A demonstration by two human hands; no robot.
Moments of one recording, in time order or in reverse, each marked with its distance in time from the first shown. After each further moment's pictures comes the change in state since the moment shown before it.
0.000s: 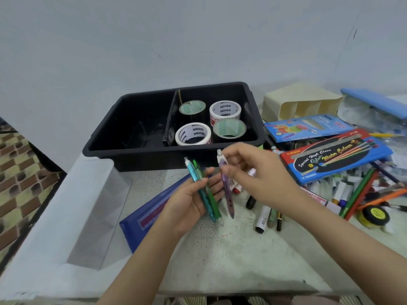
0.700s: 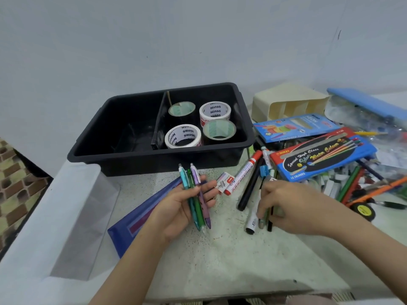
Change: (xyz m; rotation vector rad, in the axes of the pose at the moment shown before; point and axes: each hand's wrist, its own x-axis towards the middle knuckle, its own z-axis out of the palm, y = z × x) left_hand 0.002 0.001 -0.006 -0.041 -0.019 -0.085; right_hand -0.046 0.030 -0.054 -0.753 -0.591 0.174
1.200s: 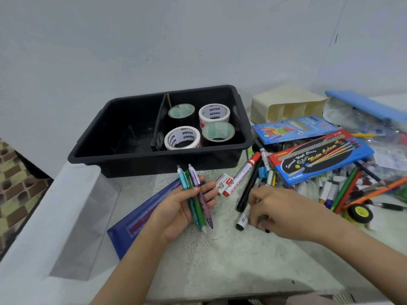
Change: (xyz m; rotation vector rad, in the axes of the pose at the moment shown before) left_hand 0.000 -0.001 0.004 0.003 0.031 -0.001; right_hand 0.004 -0.008 0.010 -0.020 -0.007 -0.103
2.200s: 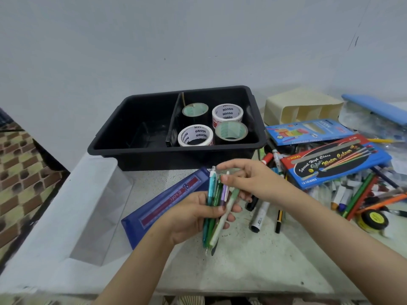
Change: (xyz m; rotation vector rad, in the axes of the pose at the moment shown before) left_hand -0.020 0.000 -0.003 0.379 -0.266 -0.078; right_hand 0.069 -0.023 -0.009 1.124 0.179 0.177
